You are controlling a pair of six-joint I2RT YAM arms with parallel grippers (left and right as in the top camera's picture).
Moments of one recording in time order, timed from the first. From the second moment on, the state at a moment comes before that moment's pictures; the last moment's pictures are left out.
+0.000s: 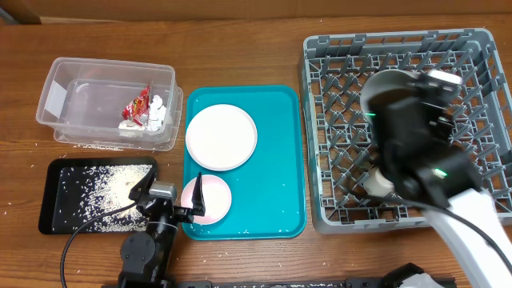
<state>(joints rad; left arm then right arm) -0.13 0.02 0.01 -0.08 0.03 -0.03 0.44 1.21 1.29 -1.00 0.91 0.51</state>
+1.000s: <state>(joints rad) -0.13 0.02 0.01 -0.08 0.03 -0.03 0.58 1.73 1.29 -1.13 1.16 0.44</state>
